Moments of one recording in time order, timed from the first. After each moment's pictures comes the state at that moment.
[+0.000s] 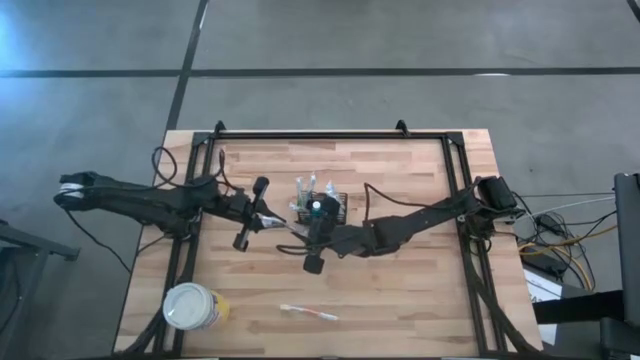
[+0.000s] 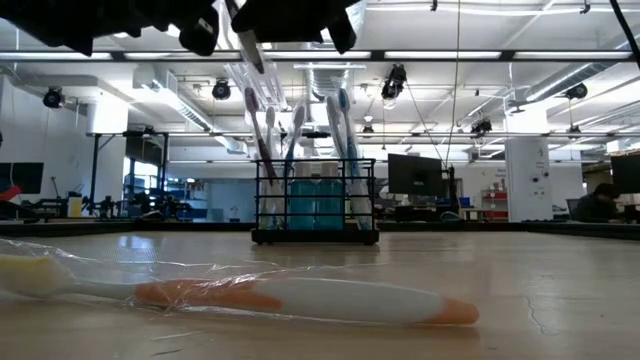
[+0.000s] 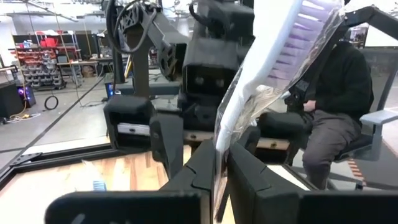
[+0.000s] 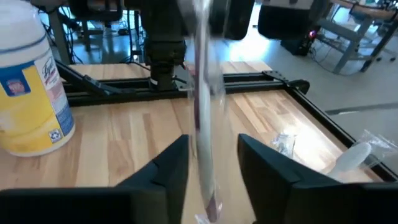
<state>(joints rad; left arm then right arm) -0.02 0.89 0.45 0.53 0.27 0.03 0.27 1.85 1.34 0.16 0.58 0.11</state>
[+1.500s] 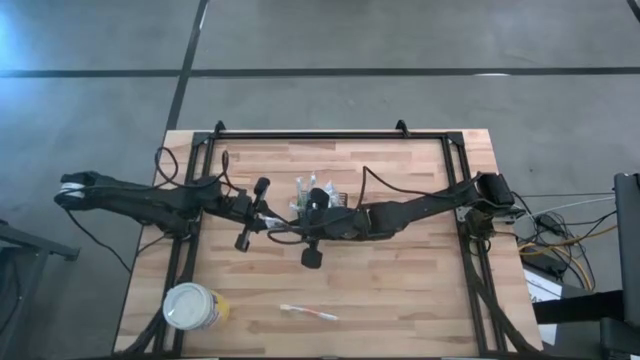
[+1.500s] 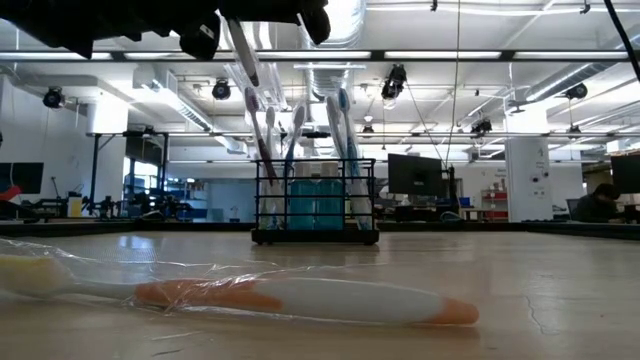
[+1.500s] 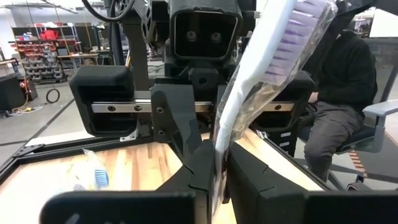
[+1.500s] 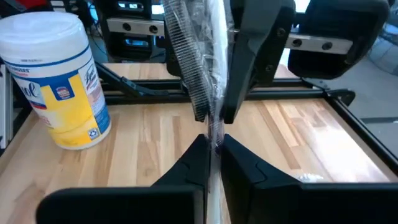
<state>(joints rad) -0.02 0.90 0.45 0.50 0.27 0.04 0.19 1.85 1.47 0.01 0.32 0.08</state>
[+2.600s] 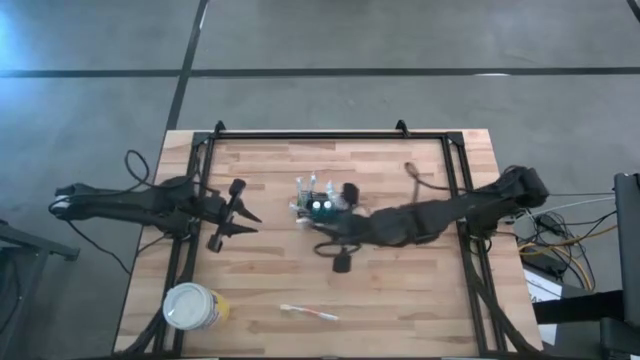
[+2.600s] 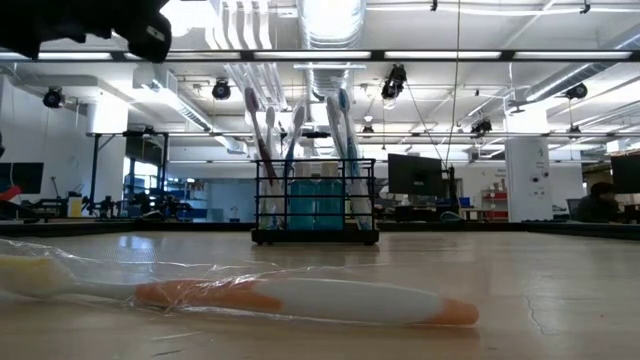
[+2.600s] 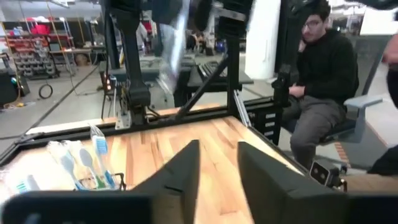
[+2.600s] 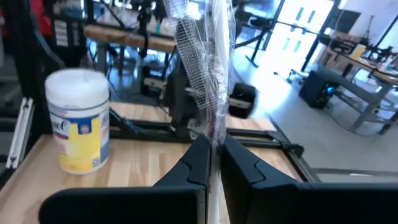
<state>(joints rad) -0.02 0.50 0.37 0.16 0.29 0.04 0.32 1.59 1.40 -0.01 0.50 -0.09</state>
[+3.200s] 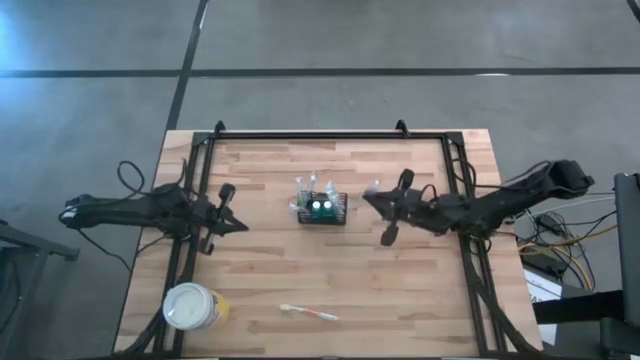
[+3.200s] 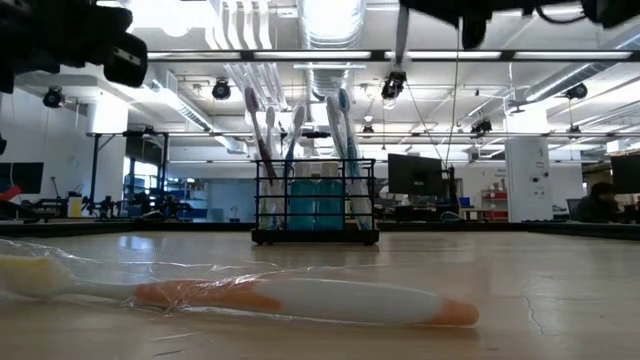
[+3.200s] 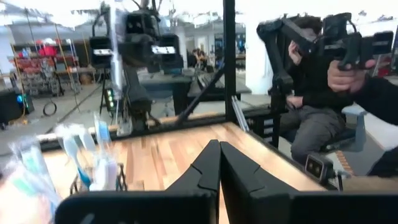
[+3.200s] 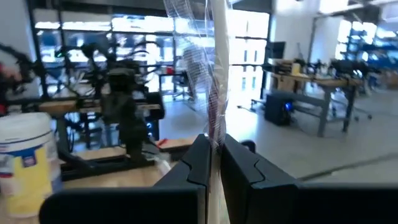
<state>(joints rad) -0.02 0.28 0.17 0.14 0.29 0.03 0.26 1.12 0.56 0.70 0.61 -0.05</state>
